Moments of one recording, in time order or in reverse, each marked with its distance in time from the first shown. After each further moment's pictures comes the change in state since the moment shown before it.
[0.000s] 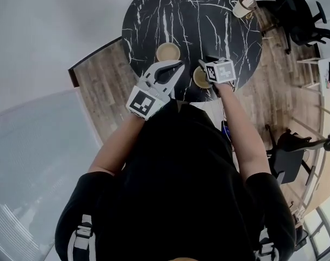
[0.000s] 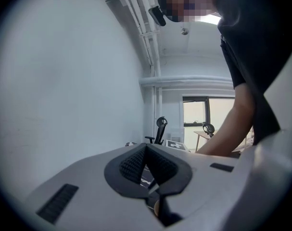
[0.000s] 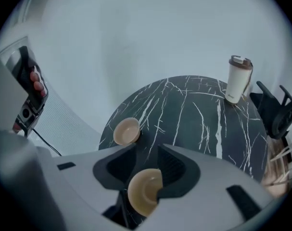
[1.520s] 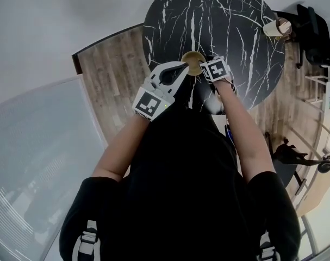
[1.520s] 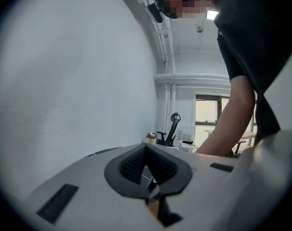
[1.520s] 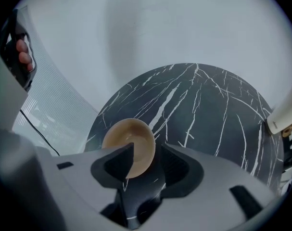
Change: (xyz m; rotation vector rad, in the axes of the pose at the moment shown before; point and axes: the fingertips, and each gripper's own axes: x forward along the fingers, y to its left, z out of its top) left arm -0.042 0.124 -0.050 -0.077 0.043 0.110; right arm 0.139 0.050 0.049 -0.230 0.224 -0.009
